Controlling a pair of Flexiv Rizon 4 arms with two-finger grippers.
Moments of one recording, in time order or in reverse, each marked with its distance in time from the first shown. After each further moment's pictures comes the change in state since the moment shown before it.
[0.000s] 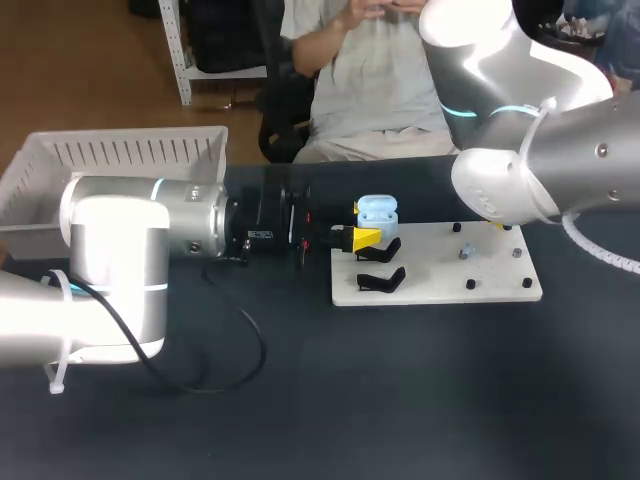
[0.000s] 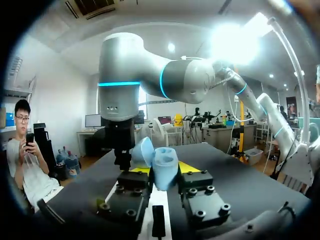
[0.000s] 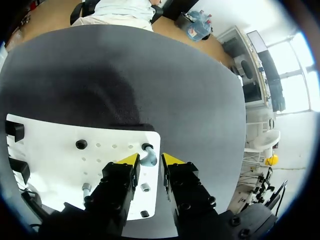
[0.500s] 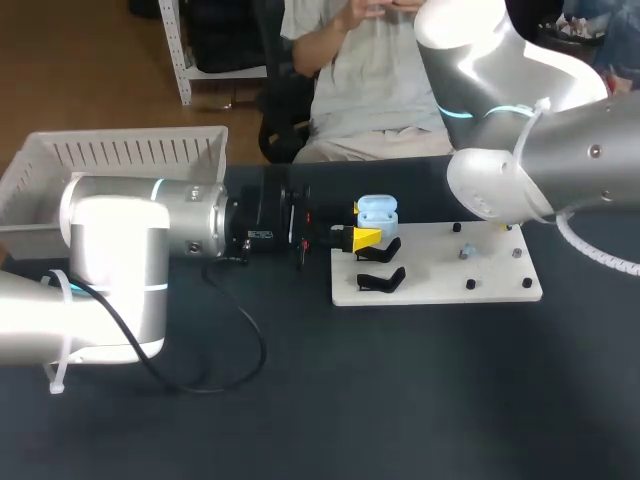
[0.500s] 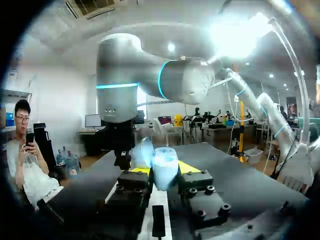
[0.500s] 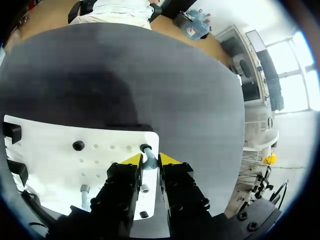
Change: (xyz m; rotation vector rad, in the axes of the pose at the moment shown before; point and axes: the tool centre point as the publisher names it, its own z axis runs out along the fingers) left arm 0.000 0.000 0.000 0.000 0.000 0.000; right arm 0.000 -0.001 0.003 0.016 0.013 0.003
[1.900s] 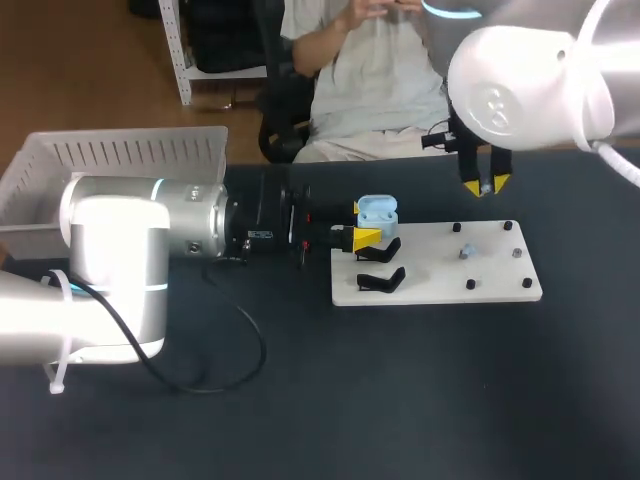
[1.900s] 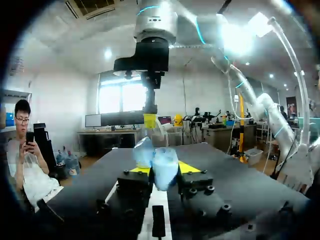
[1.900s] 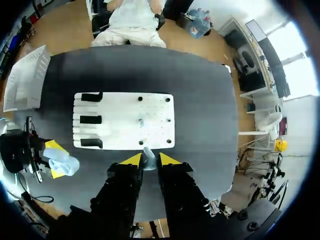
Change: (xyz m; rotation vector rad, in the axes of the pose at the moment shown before) left arm 0.000 0.000 0.000 0.000 0.000 0.000; right arm 0.083 0.035 -0.192 -0.155 -0.005 0.063
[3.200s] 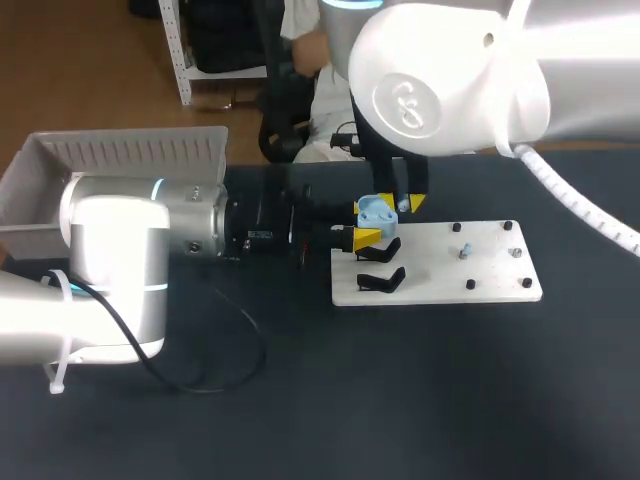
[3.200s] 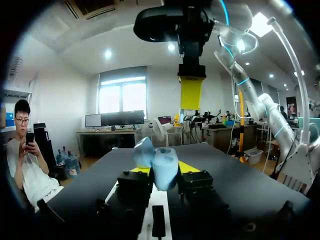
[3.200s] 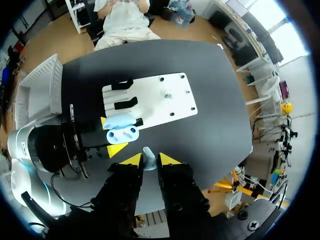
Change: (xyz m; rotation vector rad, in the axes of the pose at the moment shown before) left arm 0.000 0.000 0.000 0.000 0.000 0.000; right arm 0.047 0.094 -0.051 -0.044 0.030 0.277
